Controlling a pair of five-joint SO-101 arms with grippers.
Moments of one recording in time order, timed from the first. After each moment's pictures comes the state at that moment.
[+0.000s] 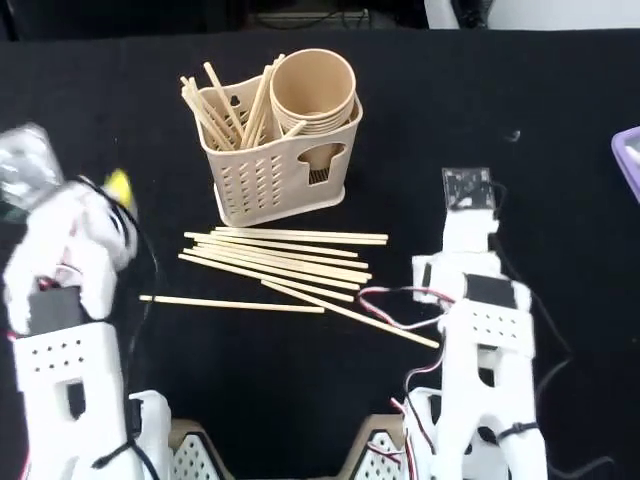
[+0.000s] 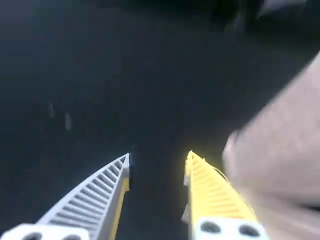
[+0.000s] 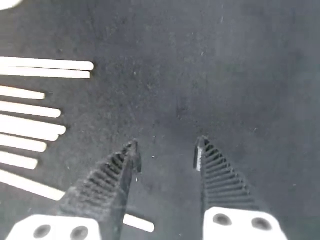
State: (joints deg) left arm -19.7 -56.8 53.5 44.3 3.6; right arm 11.6 -43.2 63.2 51.5 11.1
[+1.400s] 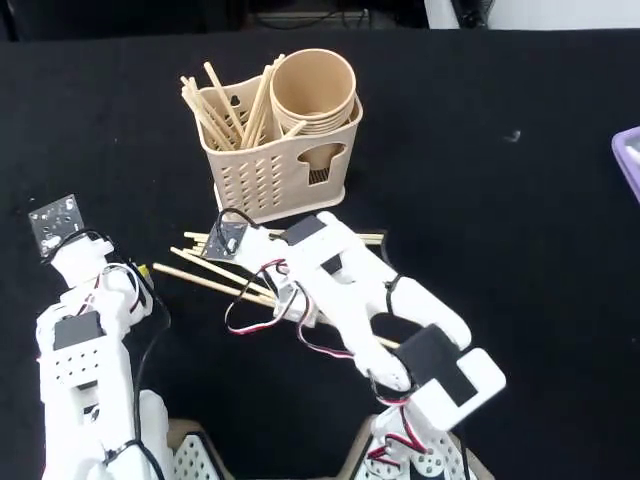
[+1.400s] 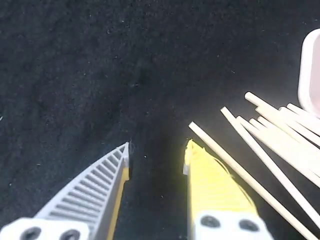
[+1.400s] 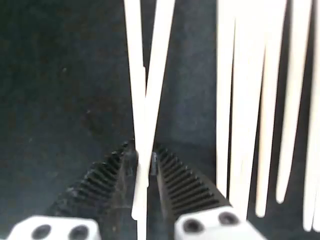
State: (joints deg) left arm -24.0 -57.5 75.2 42.6 6.0; right arm -33.7 5.1 32.2 63.5 37.4
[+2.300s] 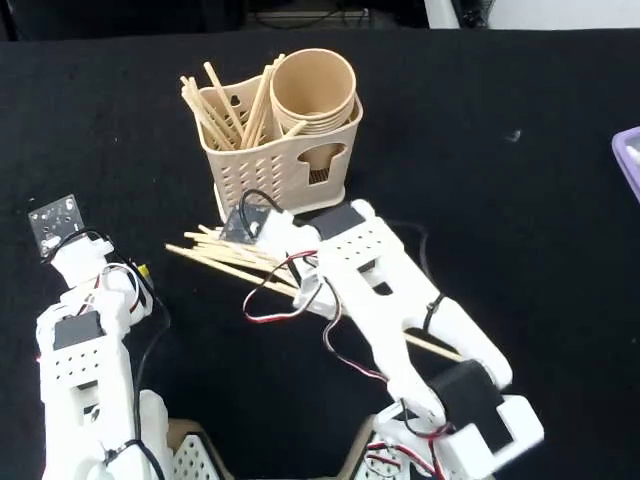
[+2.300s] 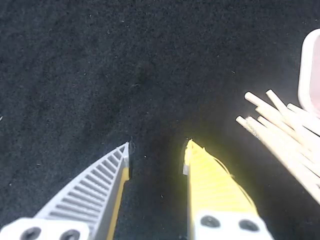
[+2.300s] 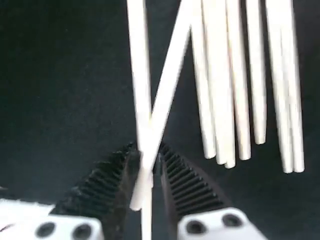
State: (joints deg) left arm -24.0 -57.5 75.2 42.6 6.0; right arm -29.1 -8.8 32.2 74.4 39.3
